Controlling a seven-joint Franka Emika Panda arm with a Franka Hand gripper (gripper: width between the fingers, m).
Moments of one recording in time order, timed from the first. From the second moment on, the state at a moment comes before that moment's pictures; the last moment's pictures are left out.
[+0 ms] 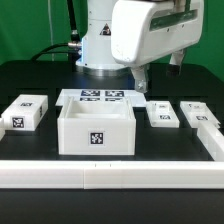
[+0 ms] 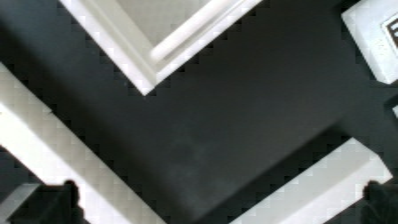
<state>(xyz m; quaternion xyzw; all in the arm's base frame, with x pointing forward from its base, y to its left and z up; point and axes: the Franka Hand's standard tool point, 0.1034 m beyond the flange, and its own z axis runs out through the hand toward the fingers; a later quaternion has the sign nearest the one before) 0.564 0.056 0.114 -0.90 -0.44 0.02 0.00</state>
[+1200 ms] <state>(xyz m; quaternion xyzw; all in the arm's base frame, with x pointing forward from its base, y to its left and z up) 0.544 0.059 0.106 -0.84 -0.54 -0.01 -0.01</state>
